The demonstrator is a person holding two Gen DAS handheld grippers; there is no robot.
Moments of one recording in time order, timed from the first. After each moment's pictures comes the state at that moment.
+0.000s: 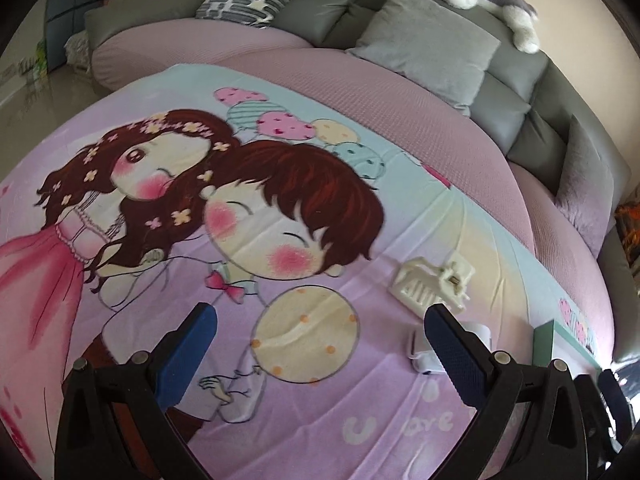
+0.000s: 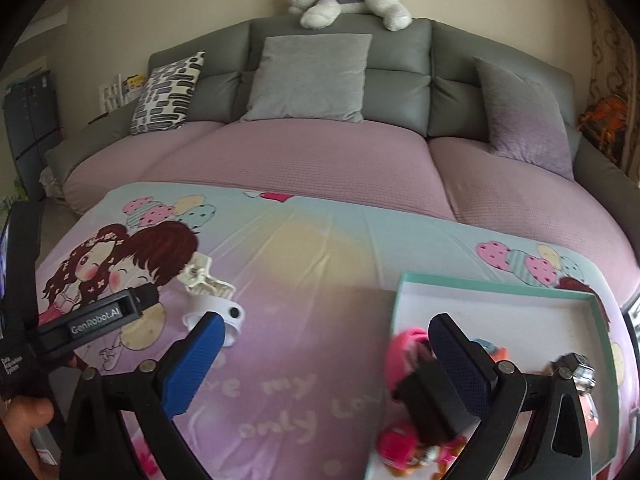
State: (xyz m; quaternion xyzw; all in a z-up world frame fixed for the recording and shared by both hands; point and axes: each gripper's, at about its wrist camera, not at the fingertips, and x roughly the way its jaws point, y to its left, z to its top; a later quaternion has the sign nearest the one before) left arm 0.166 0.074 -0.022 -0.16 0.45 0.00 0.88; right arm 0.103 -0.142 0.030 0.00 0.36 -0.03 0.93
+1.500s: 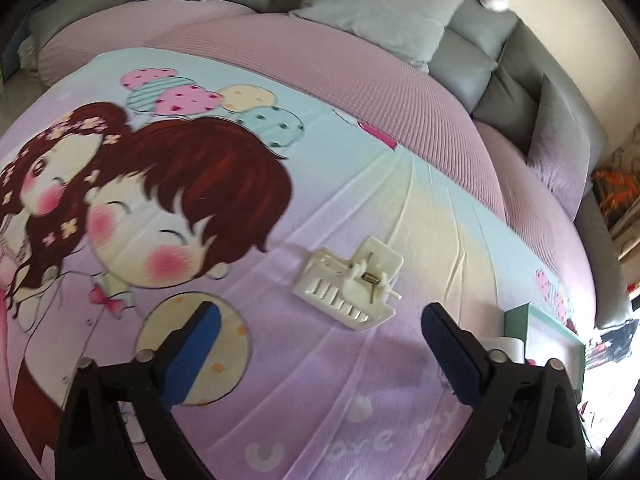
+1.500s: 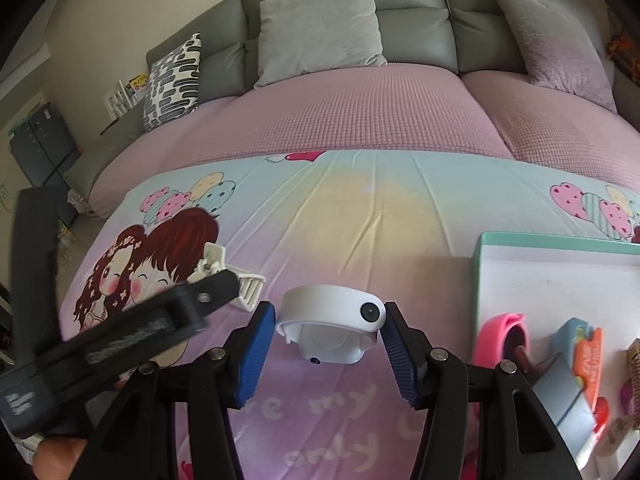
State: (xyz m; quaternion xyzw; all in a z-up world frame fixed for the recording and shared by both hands) left arm 0.209 0.009 -0.032 -0.14 0.50 -0.08 0.85; right arm 0.145 -0.158 -0.006 0.11 0.43 0.02 0.90
